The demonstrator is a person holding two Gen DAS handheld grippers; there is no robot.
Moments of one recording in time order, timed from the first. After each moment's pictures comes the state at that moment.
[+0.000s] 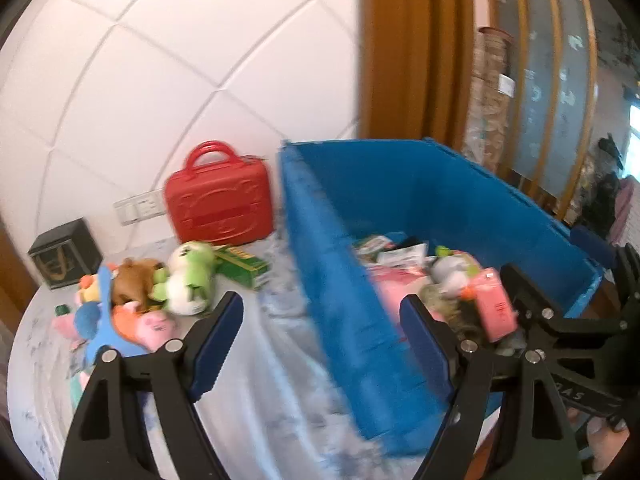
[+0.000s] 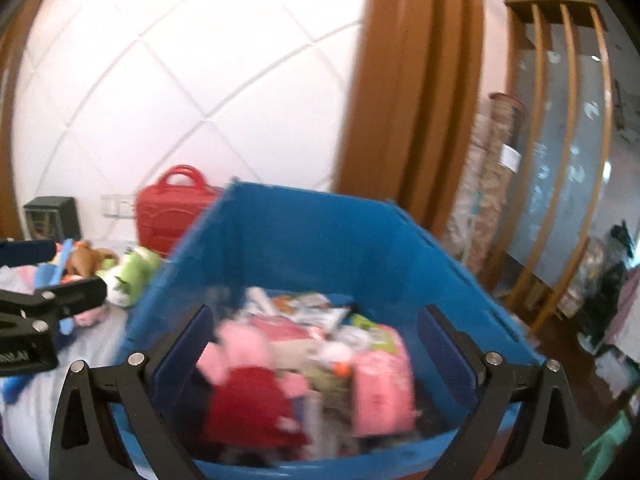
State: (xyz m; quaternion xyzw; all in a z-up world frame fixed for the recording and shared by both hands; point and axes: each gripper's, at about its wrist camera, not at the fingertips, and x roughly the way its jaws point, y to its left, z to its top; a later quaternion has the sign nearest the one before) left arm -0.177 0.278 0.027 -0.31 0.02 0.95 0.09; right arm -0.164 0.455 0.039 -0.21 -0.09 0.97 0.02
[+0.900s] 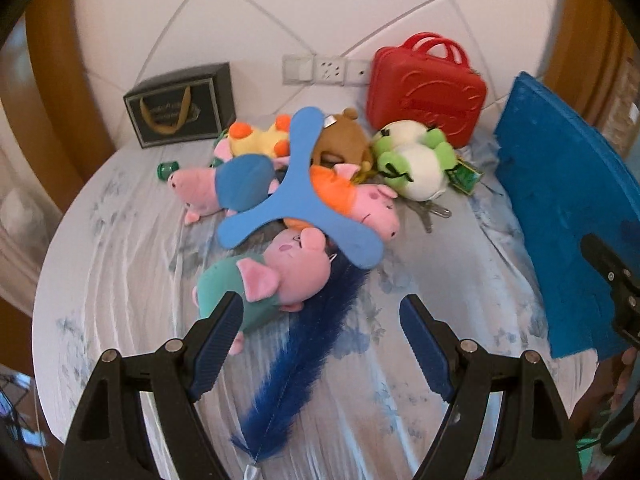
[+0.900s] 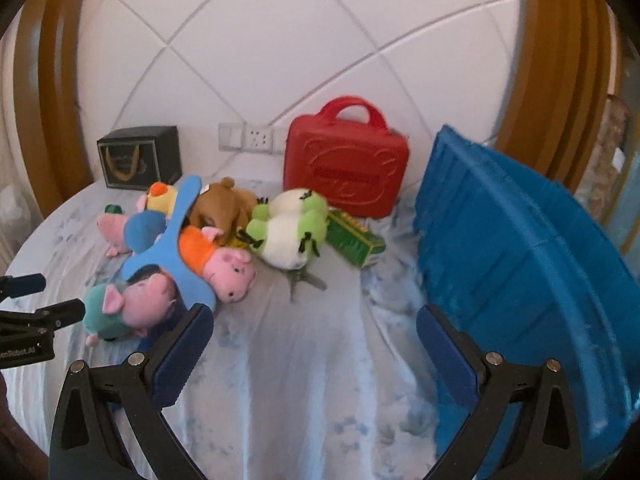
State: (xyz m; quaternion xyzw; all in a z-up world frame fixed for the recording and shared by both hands) left arm -0.180 -0.072 -0.108 -0.45 -0.07 0.89 -0.06; right arm -0.210 0.156 -0.051 -0.33 -0.11 0.93 -0.10
